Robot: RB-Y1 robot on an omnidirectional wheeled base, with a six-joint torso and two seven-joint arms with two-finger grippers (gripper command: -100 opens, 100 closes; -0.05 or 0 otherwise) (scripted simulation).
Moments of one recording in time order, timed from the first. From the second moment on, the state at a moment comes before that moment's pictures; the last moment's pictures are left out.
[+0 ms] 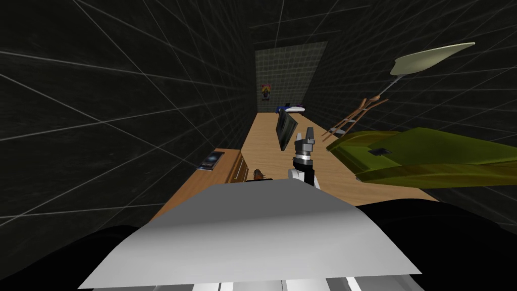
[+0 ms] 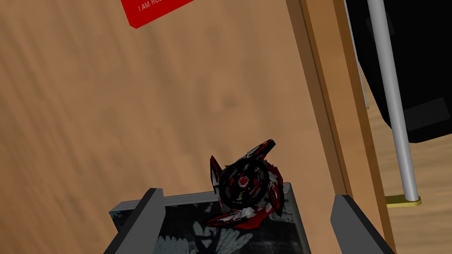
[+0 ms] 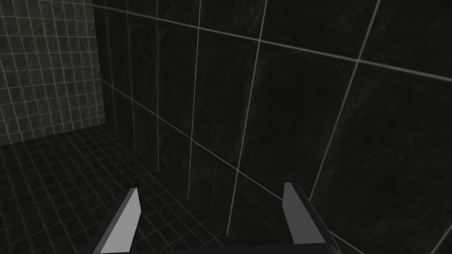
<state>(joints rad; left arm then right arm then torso) 1.11 0.18 0.46 -2.00 0.71 0.90 0.30 0.50 0.05 -0.03 -2.28 0.00 -0.49 0.09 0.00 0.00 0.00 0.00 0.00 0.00</state>
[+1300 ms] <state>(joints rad) 1.15 0.22 0.44 -2.07 0.70 0.92 0.41 0.50 0.05 -0.03 -2.28 0.00 -0.49 0.09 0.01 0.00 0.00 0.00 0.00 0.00</state>
